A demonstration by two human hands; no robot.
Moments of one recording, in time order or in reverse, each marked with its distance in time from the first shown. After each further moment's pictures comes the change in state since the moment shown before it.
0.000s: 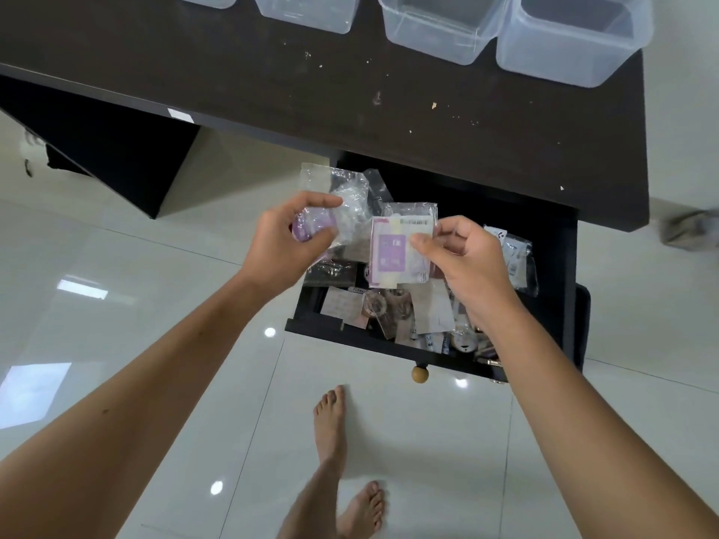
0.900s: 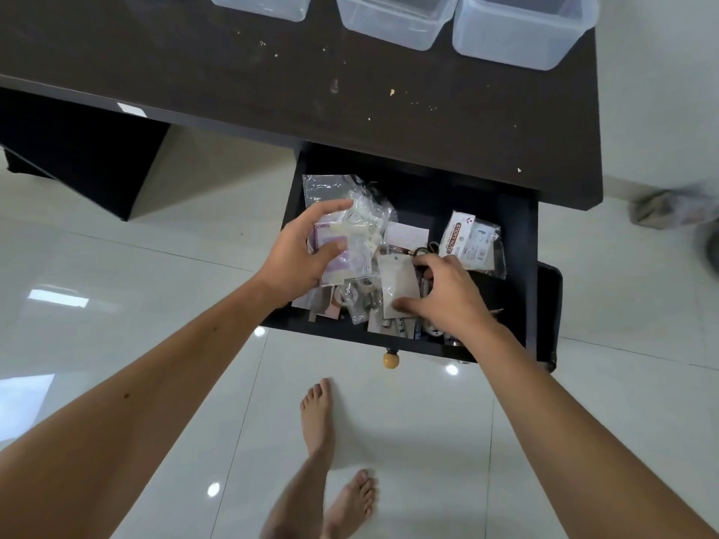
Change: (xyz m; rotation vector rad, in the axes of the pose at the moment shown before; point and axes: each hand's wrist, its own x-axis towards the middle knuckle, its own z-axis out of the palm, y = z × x) left_hand -0.003 -0.001 0.055 -0.114 -0.222 0.002; right_hand -0.008 0.066 -0.029 -0.782 -0.092 0.090
